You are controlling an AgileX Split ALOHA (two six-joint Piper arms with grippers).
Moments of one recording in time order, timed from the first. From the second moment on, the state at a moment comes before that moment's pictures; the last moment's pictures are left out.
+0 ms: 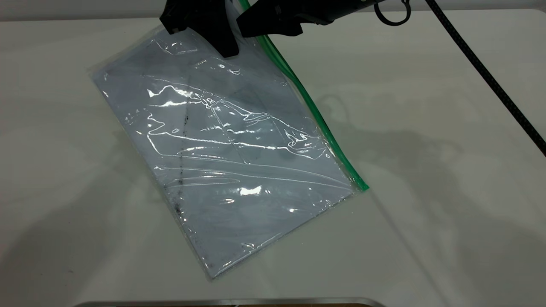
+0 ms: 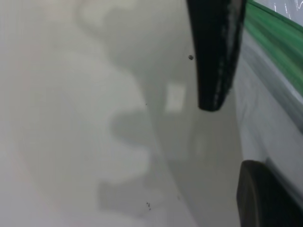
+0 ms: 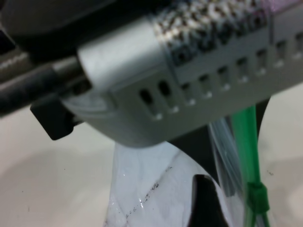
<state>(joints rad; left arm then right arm) -0.37 2.33 -1.82 -0.44 0.96 1.62 0.39 2.21 -1.26 1.77 0.69 -1.98</state>
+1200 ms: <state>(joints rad) -0.33 2.26 -1.81 -0.46 0.96 1.62 0.37 2.21 -1.27 1.79 0.68 -2.05</state>
